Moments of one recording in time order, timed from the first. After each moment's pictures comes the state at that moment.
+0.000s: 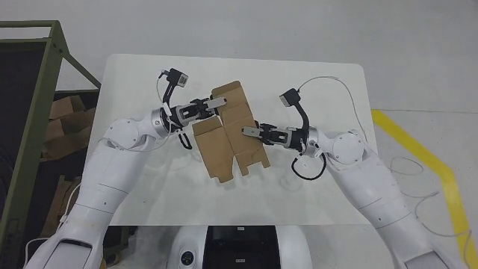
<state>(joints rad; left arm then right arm) 1.14 -1.08 -1.27 -1.40 -0.47 -0.52 -1.01 -1.04 -1.19 0.96 -1.40 0.29 -0.51 0.92</state>
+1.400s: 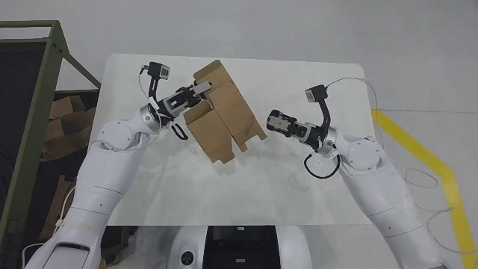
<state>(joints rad) 1.17 -1.08 -1.33 -1.41 -0.45 -0.55 -0.86 -1.15 -1.16 1.11 -1.46 0.26 -0.54 0.81</state>
